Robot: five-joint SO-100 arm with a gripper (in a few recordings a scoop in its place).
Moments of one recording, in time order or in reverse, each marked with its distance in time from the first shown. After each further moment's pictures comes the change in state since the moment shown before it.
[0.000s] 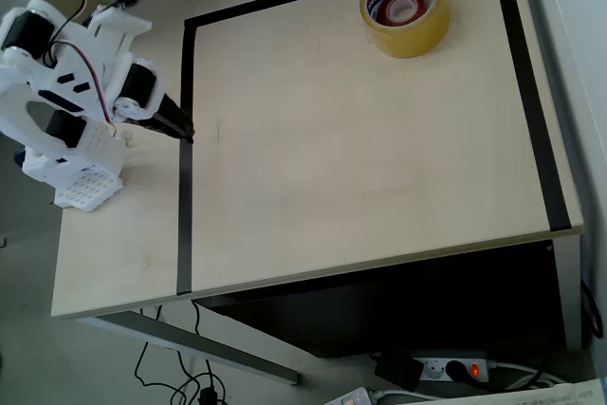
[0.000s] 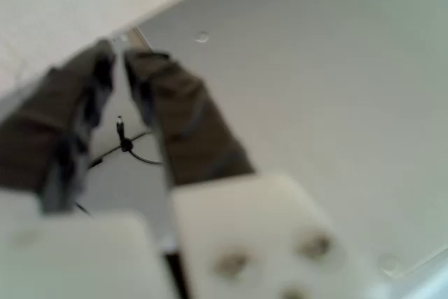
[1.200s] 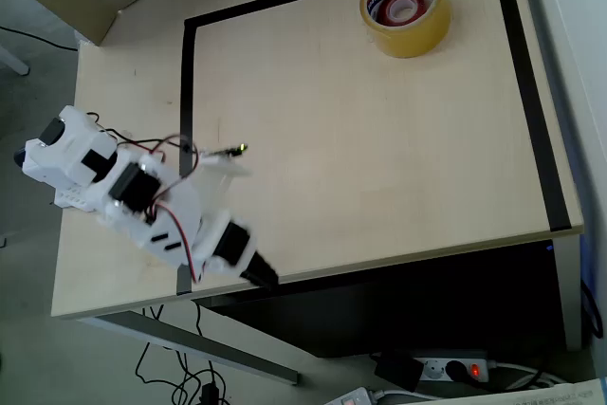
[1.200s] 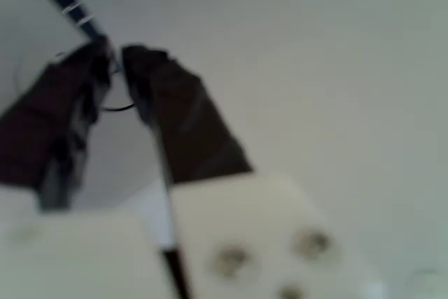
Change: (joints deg) arm 20.8 -84.9 -98.2 9.6 -12.1
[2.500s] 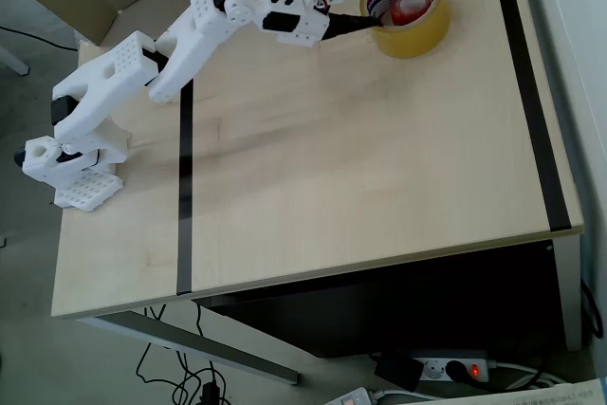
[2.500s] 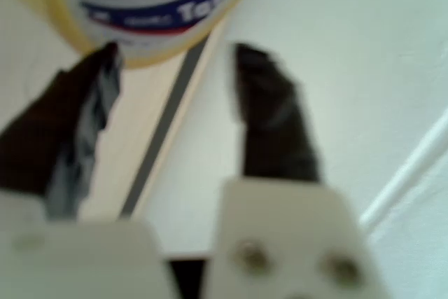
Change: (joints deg) arm -50.1 -9.1 0.1 -27.1 0.0
